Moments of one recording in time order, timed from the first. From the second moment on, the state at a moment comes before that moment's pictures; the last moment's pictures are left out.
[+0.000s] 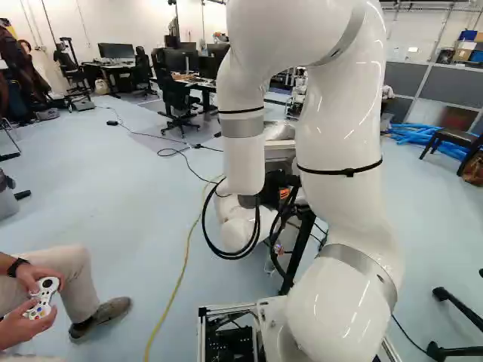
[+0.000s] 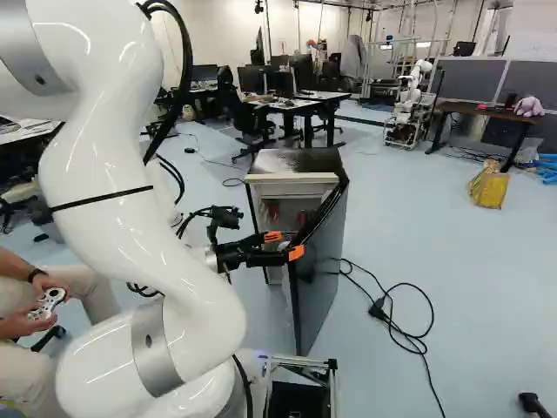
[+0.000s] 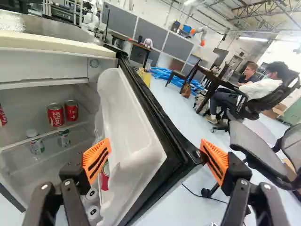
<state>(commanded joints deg) 33.8 -23.7 -12.7 87.4 78.3 -9.6</state>
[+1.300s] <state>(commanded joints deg) 33.8 -23.7 -12.7 100.7 81.3 -9.6</state>
